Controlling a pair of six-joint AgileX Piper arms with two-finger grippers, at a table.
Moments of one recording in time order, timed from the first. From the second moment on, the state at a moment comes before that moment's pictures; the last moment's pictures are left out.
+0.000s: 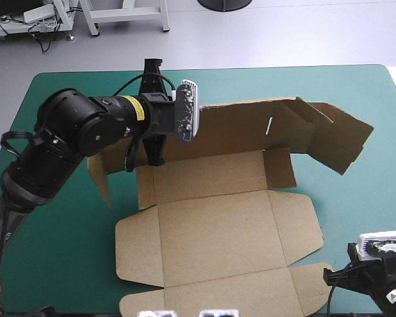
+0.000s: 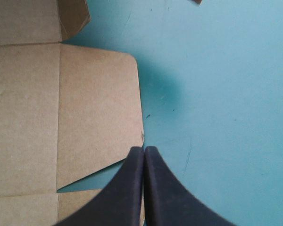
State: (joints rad) left arm -0.77 1.46 -1.83 0.13 1.09 0.97; right arm -0.22 0.25 -0.55 0.27 1.06 -0.26
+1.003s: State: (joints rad) left arm -1.05 1.23 -1.03 0.87 0.67 0.22; right arm -0.22 0.86 -1.31 0.41 1.15 -0.28
